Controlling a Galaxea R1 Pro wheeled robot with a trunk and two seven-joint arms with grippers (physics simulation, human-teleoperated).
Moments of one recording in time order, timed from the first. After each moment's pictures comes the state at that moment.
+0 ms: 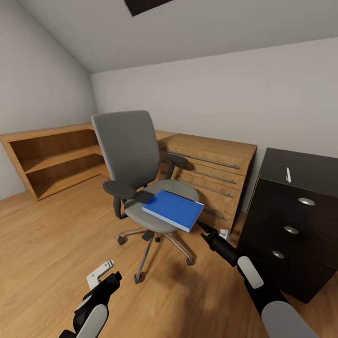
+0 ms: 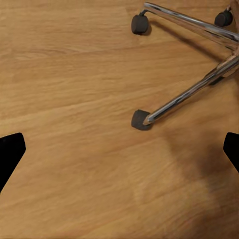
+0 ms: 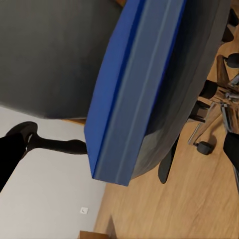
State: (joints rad) left arm -0.12 0.06 -0.32 -1.51 0.87 0.25 0.92; right arm -0.59 -0.03 -0.07 -0.71 -0.93 0.47 0.59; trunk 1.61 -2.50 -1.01
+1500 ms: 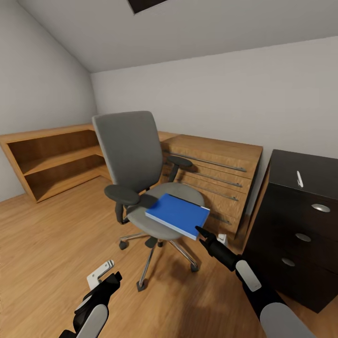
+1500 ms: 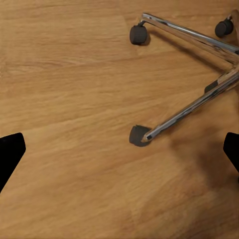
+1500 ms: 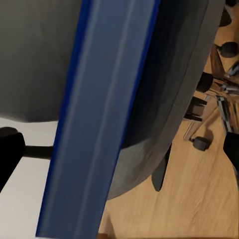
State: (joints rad) left arm -0.12 0.06 -0.32 -1.51 0.88 0.25 0.92; right arm -0.59 -0.02 -0.07 -0.65 -0.92 0.46 0.58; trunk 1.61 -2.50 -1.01
